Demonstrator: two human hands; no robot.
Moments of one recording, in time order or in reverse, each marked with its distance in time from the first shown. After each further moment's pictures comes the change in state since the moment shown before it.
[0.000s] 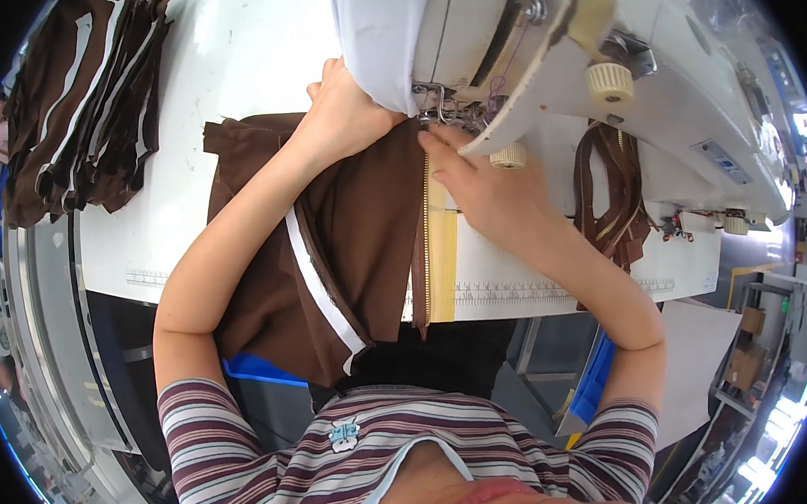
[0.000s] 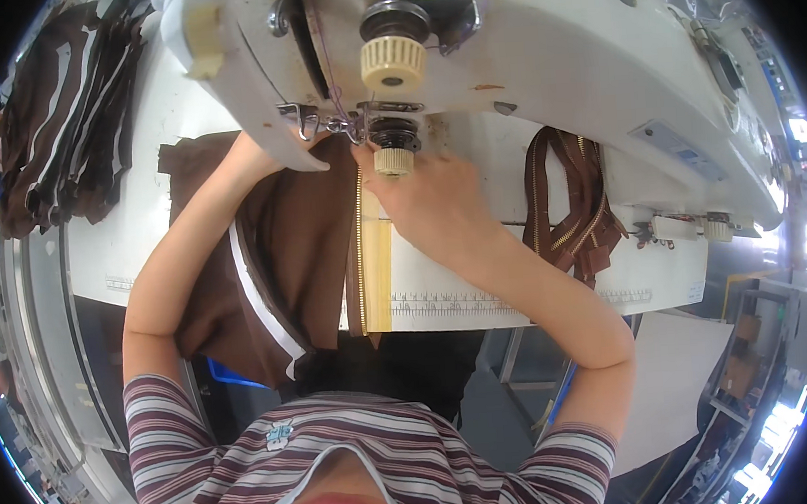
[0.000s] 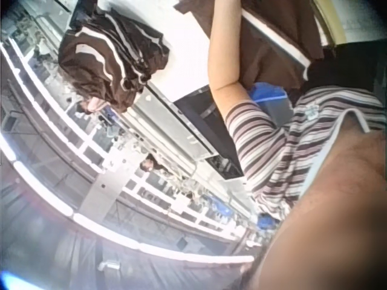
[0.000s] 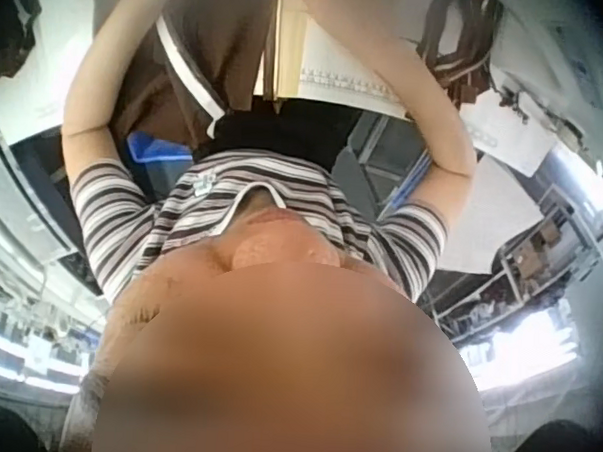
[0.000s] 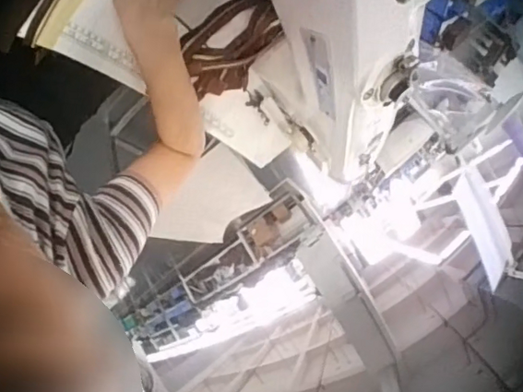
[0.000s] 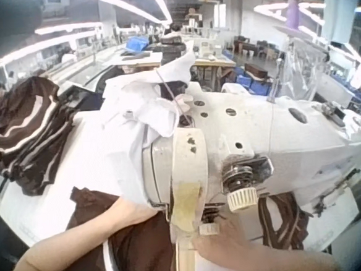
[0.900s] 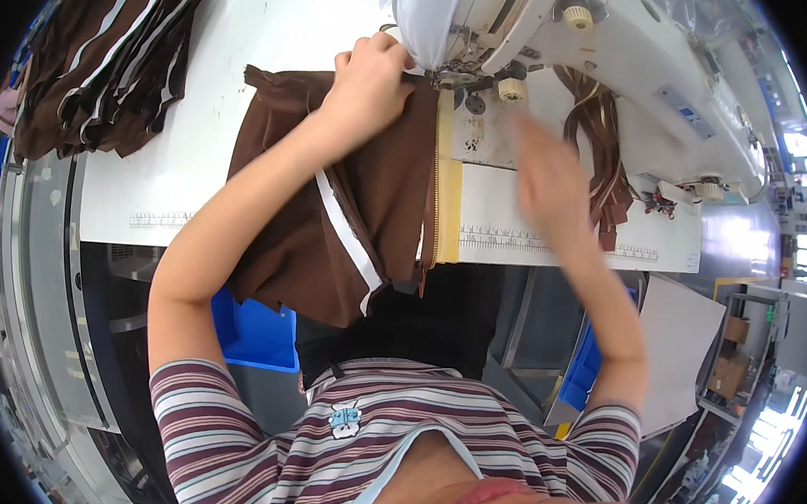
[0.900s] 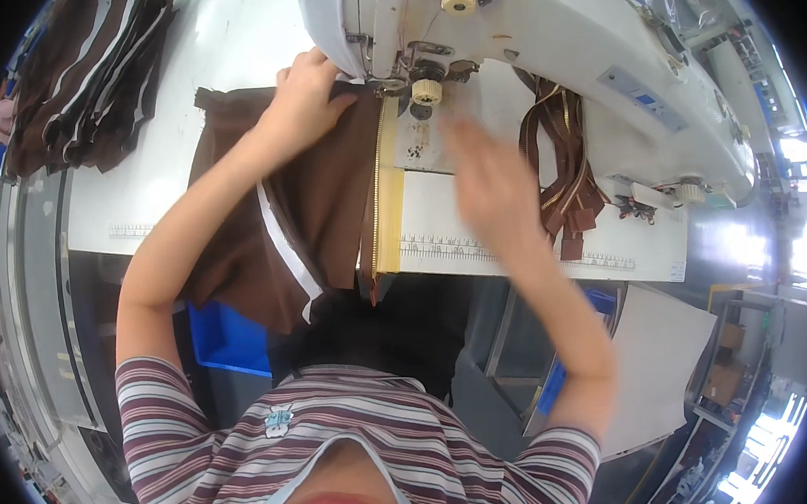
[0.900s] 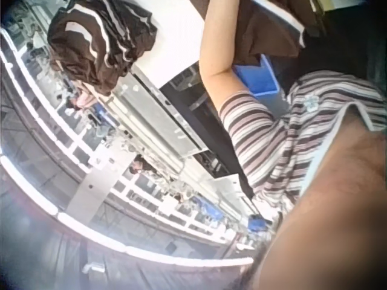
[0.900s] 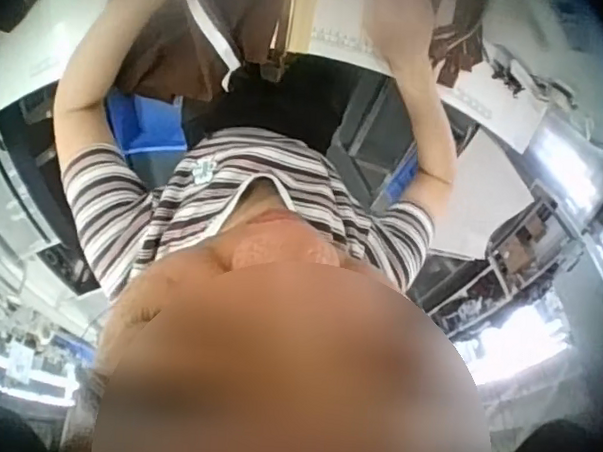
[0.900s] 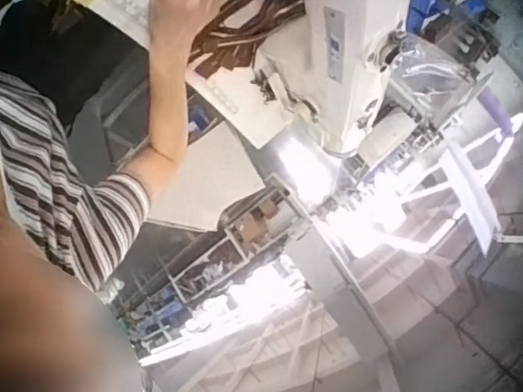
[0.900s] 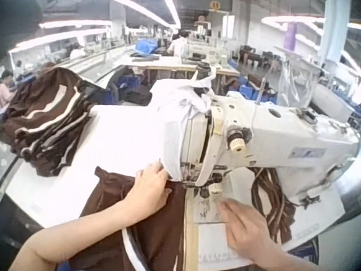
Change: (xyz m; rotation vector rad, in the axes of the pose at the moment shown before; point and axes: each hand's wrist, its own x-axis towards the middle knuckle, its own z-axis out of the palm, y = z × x) left_hand -0.045 0.016 -0.004 0.341 0.291 0.156; right_hand -0.042 -0.010 -0.026 0.017 0.327 -0.054
